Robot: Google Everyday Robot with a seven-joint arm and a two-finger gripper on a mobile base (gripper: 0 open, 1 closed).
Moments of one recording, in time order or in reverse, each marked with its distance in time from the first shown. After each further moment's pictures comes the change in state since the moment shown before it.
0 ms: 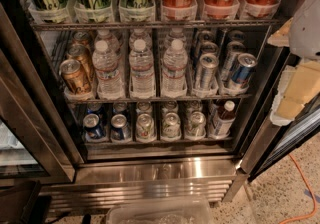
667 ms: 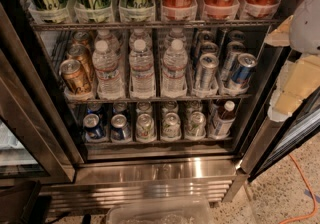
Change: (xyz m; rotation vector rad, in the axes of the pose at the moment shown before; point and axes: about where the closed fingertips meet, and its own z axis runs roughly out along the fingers) arm -0.005 -0.002 -0.001 -0.041 -0.065 0.014
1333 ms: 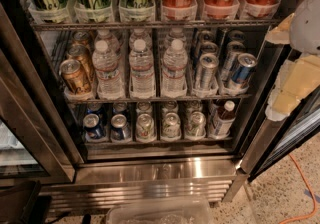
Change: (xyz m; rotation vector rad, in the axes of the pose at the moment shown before) arm -0.007 0.000 -0.003 0.026 -0.019 0.001
